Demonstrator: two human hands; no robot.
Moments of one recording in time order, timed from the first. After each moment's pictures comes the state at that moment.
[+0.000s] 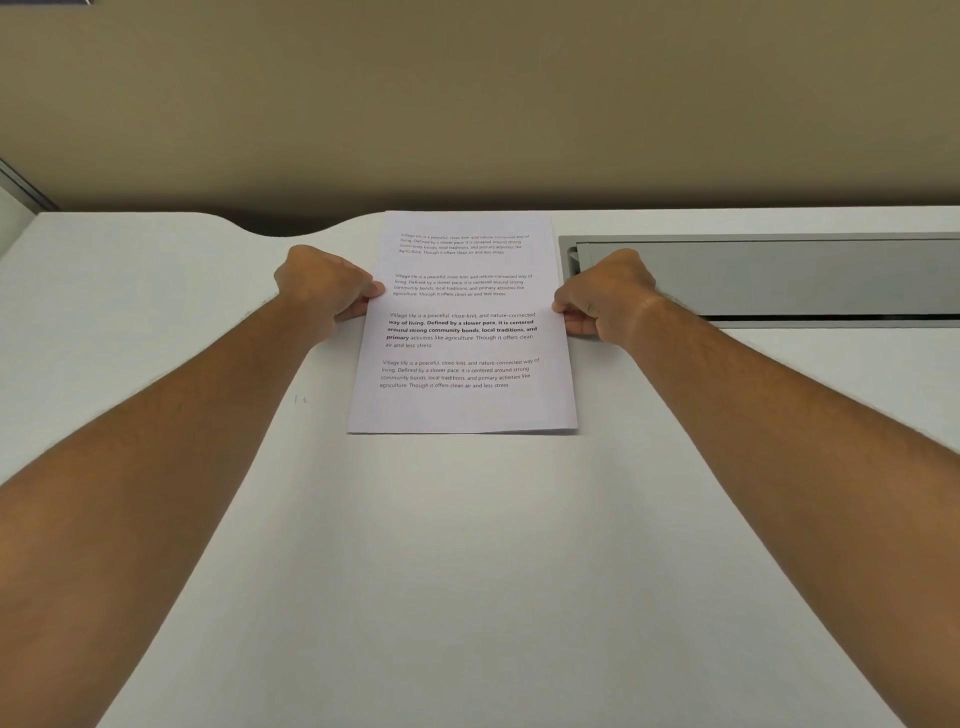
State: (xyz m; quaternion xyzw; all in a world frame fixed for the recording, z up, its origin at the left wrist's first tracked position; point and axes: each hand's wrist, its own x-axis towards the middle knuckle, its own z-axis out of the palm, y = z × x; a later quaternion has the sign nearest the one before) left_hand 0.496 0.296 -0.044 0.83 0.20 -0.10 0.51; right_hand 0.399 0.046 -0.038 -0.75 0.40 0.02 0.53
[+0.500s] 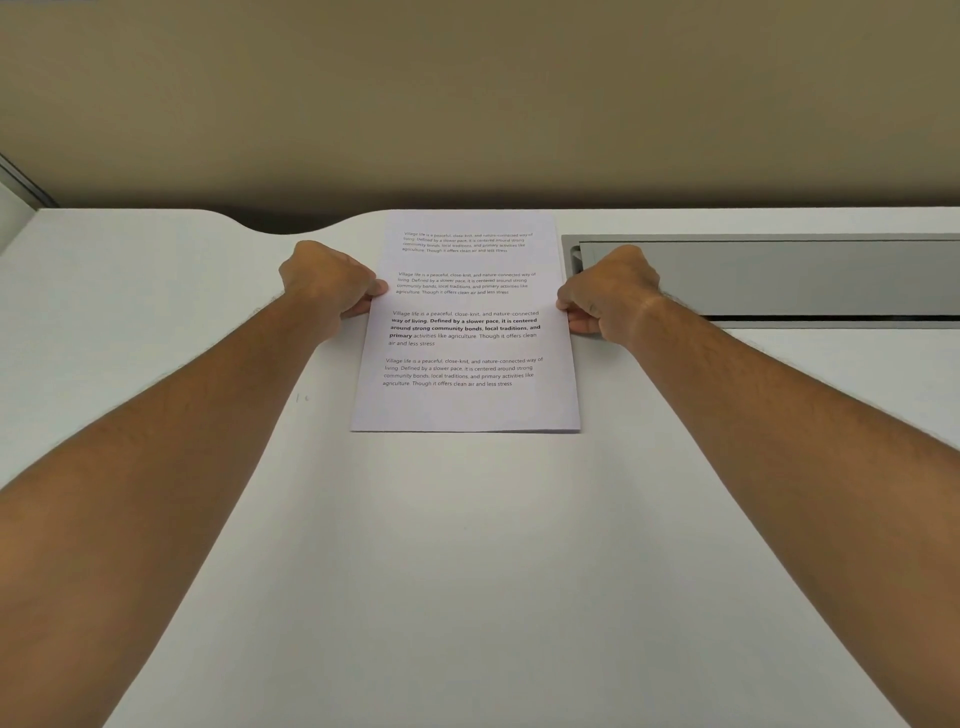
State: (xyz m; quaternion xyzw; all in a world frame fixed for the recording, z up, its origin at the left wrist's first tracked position) left_hand 0.497 0.293 -0.045 0.85 0.20 -0.09 0.48; right_hand 0.397 0.049 -0.034 -0.77 0.40 0.00 0.49
